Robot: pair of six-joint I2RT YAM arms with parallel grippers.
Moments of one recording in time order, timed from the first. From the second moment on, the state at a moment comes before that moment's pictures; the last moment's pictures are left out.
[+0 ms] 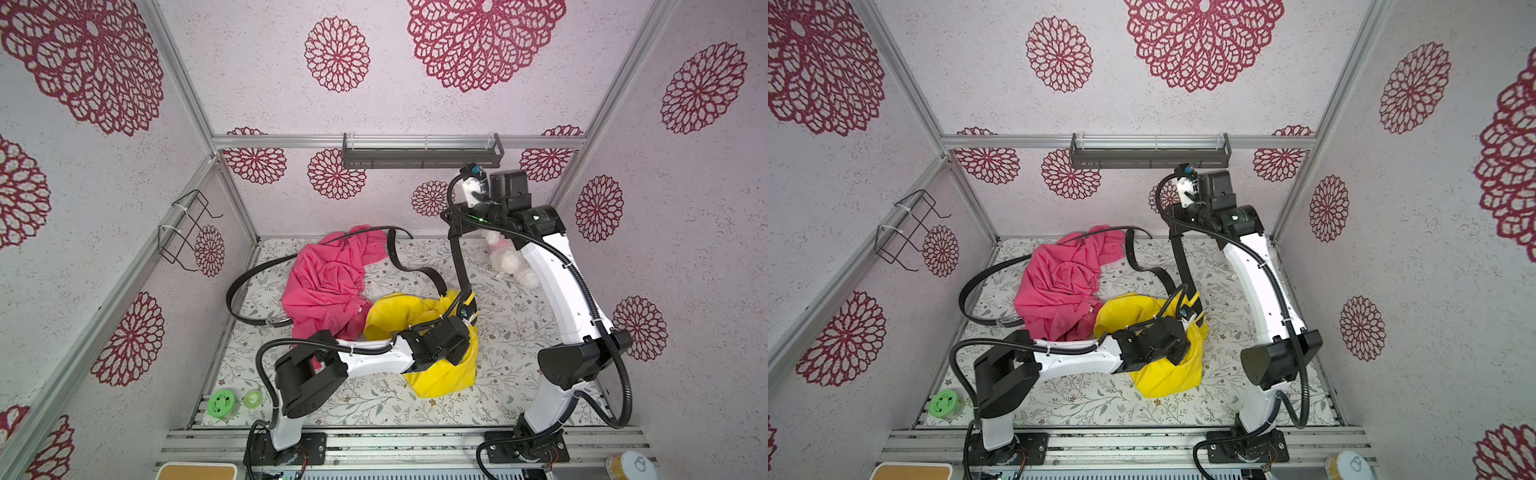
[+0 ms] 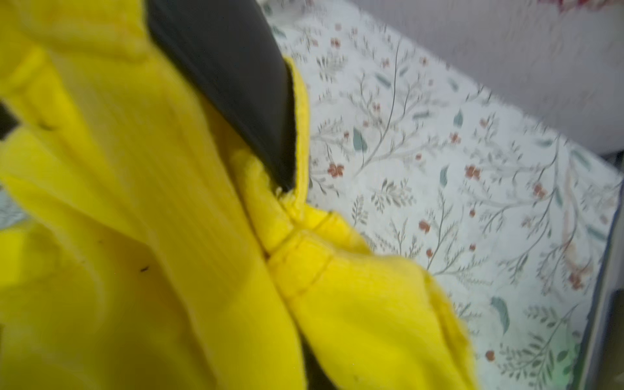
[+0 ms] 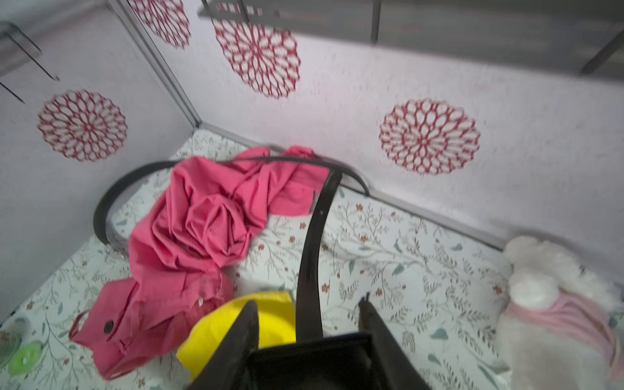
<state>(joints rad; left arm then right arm) -1.15 1.99 1.35 -0.11 -0.20 -0.27 0.34 1.79 2.24 -0.89 -0.24 0.02</state>
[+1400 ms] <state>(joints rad) -1.00 1.66 0.99 0.78 -0.13 -0.44 0.50 1.44 1.62 -0.48 -0.36 0.26</state>
